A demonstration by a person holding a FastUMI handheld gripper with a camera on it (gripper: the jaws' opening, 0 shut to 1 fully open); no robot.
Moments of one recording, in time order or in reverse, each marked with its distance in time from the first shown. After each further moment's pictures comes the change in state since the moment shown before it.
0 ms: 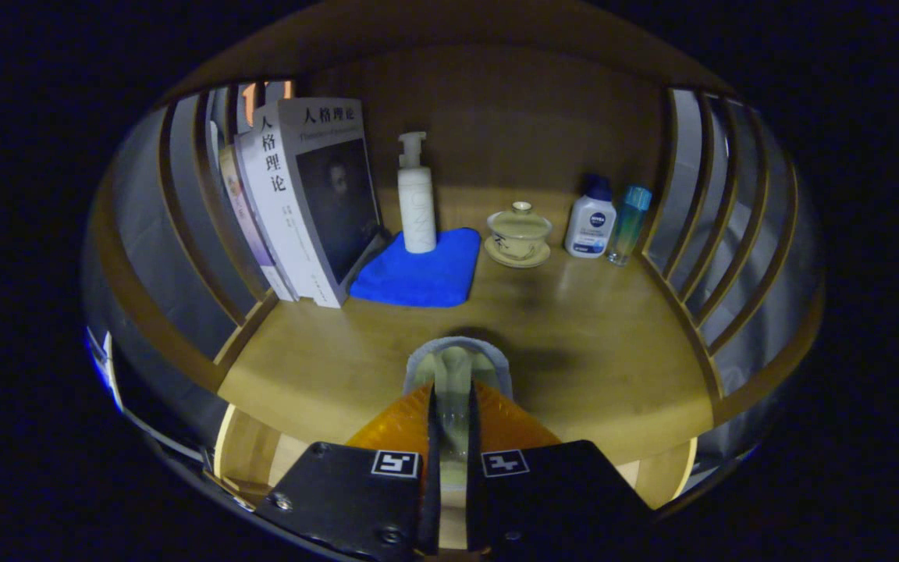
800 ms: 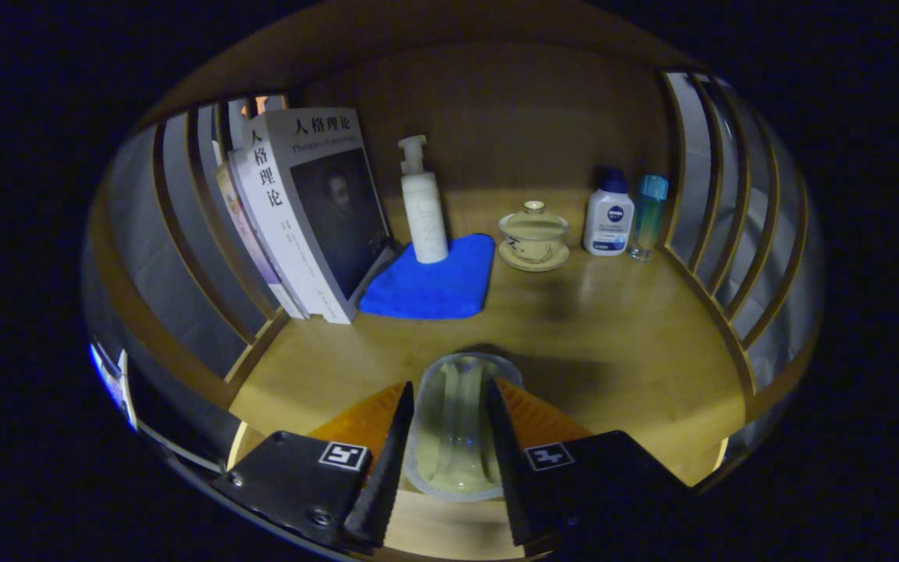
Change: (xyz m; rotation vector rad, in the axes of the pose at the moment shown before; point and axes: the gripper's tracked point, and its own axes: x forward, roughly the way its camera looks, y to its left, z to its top) arm 0.016 0.009 0.004 0.047 -0.042 0.102
